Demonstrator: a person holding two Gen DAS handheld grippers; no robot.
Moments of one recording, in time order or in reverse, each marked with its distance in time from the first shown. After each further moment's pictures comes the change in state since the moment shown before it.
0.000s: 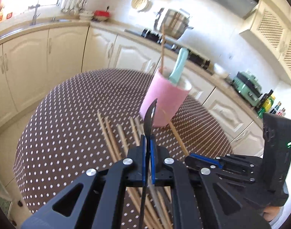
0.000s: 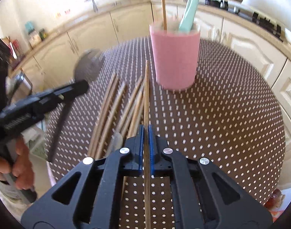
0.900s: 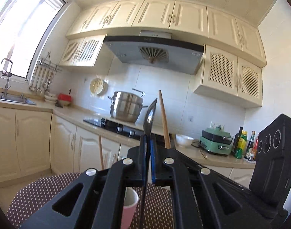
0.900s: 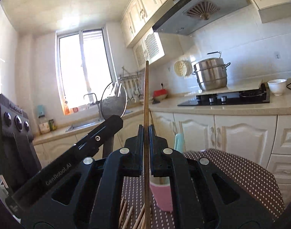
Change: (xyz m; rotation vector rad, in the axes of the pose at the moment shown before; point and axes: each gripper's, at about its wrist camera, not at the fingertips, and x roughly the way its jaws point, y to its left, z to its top) left arm -0.016 -0.091 0.081 0.205 -0.638 -0.236; right arm -0.087 -0.023 0.074 0.089 -0.809 0.041
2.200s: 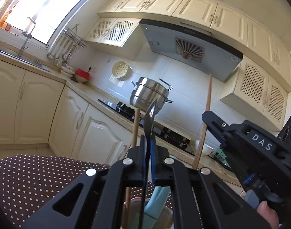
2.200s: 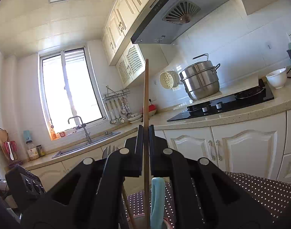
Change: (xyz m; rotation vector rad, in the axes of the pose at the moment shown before) left arm 0.104 0.089 -0.060 -0.240 0.033 0.124; right arm 0.092 -0.048 0.000 0.102 -0.124 -0.066
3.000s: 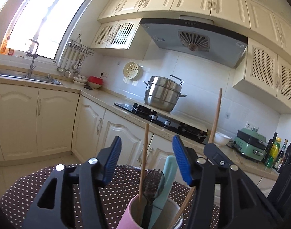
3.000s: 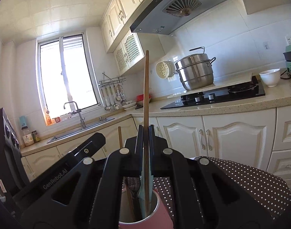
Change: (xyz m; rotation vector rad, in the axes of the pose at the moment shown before) left arm -0.033 -0.030 0.027 0.147 0.046 0.146; right arm -0.028 0.003 -0.016 -0.051 0.087 -0.049
